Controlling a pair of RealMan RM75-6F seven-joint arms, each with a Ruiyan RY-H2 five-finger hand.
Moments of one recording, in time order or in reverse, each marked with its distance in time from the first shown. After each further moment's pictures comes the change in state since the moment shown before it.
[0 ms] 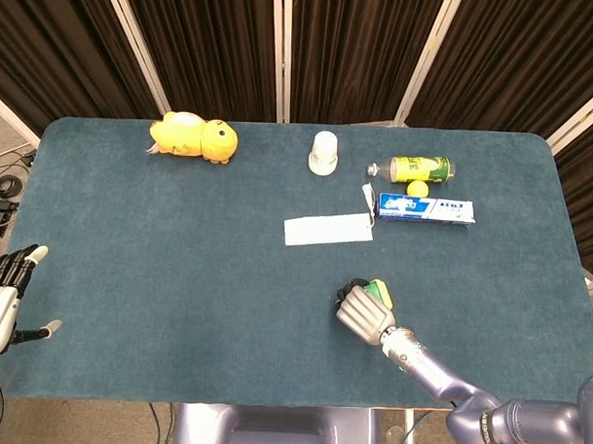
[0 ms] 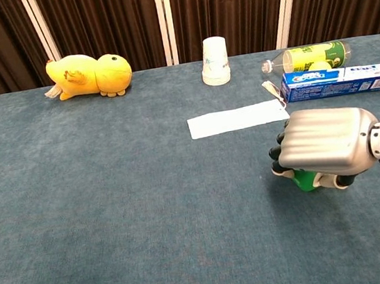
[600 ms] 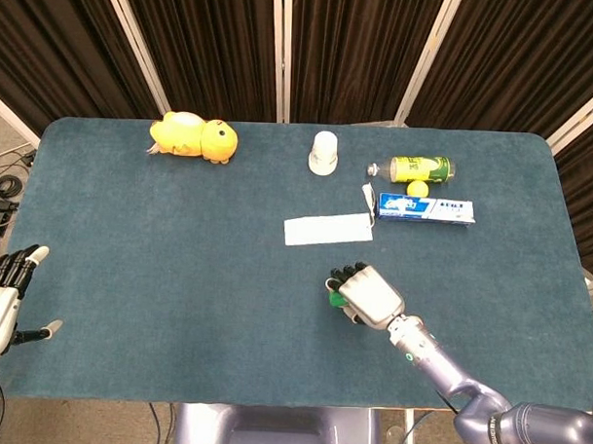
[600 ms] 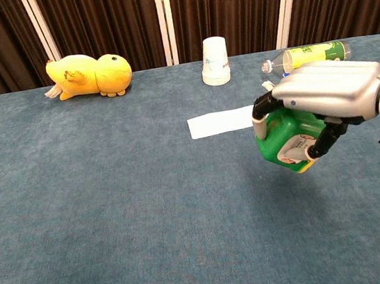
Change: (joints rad) left arm 0.003 -0.001 0.002 -0.003 0.008 0.009 0.003; right arm -0.082 0.002 0.072 0.047 -0.177 0.190 0.748
